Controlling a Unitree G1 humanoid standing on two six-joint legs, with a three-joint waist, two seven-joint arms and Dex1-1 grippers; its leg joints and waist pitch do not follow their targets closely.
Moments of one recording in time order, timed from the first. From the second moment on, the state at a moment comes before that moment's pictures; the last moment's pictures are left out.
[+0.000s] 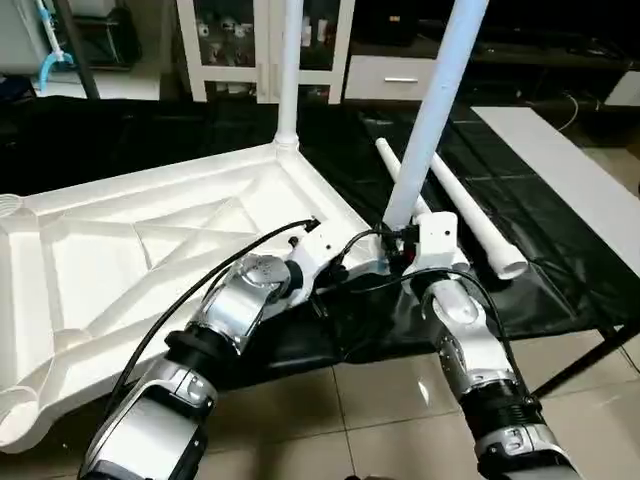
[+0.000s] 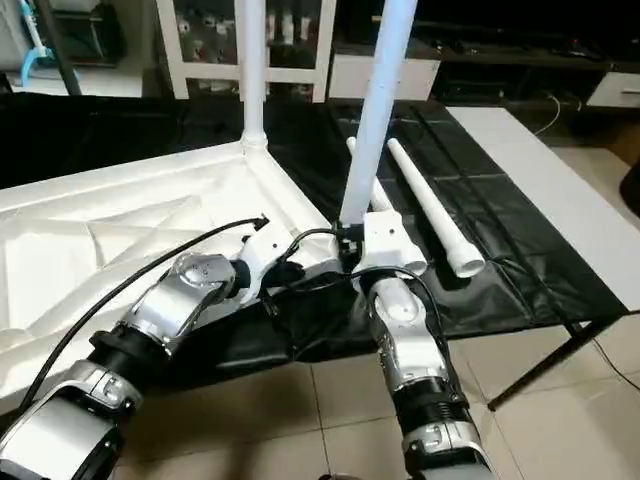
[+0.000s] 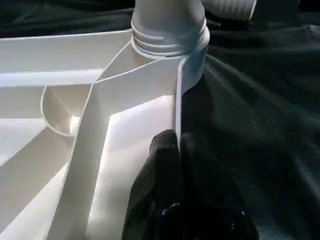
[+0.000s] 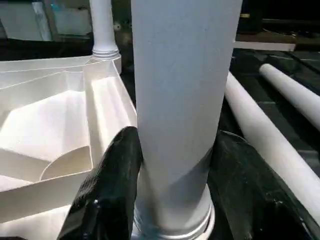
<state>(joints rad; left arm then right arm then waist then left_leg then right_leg) -0.68 0.15 -0.33 0.64 0.09 0.30 -0.66 -0.43 -0.06 0.01 0.55 0.11 -0.08 0.18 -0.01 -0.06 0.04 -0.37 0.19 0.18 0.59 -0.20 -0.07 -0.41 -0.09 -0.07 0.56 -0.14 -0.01</state>
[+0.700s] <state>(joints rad) -0.91 0.16 -0.16 1.11 0.08 0.05 -0.37 -0.15 -0.13 0.13 0.20 0.07 0.03 0.30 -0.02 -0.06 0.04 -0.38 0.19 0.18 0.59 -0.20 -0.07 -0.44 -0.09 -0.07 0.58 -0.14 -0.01</state>
